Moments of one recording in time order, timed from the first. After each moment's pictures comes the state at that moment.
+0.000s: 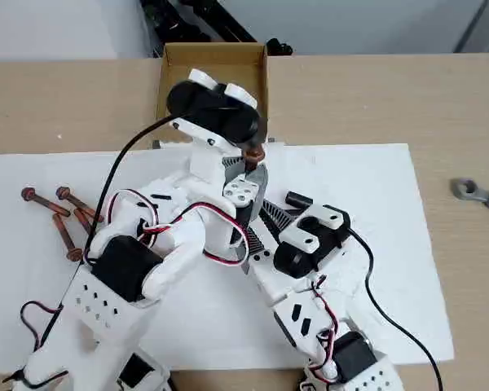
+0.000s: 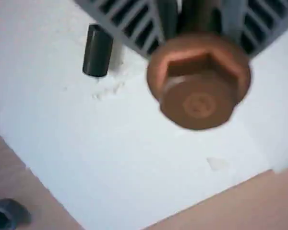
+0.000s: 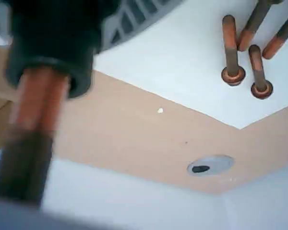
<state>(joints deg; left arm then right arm) 32.2 -39.9 22.2 64.1 13.5 -35.9 -103.2 92.1 20.0 -10.1</state>
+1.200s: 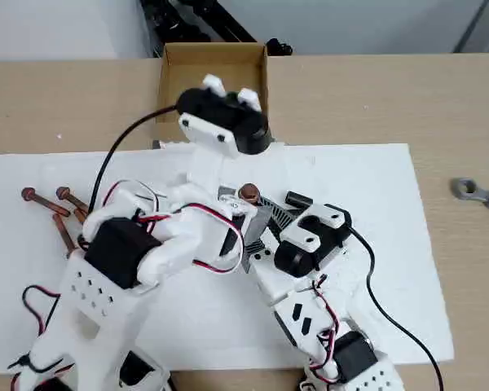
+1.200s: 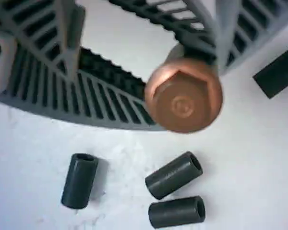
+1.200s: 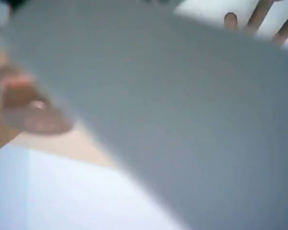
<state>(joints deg) 32.3 -30.6 2.5 90.2 11.2 -35.7 -101.4 89.4 20.0 -10.0</state>
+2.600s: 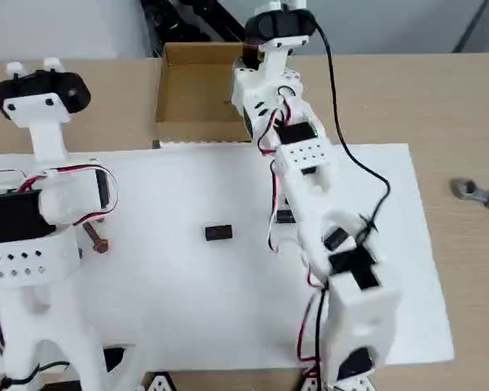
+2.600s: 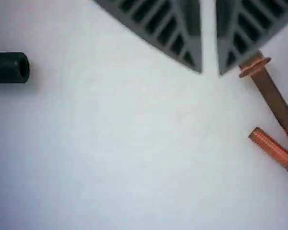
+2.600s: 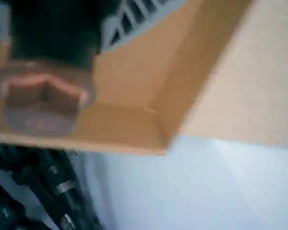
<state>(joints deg) -11.3 -29.0 4.3 95.8 6.4 -19.8 23.2 -10.0 13.3 -14.3</state>
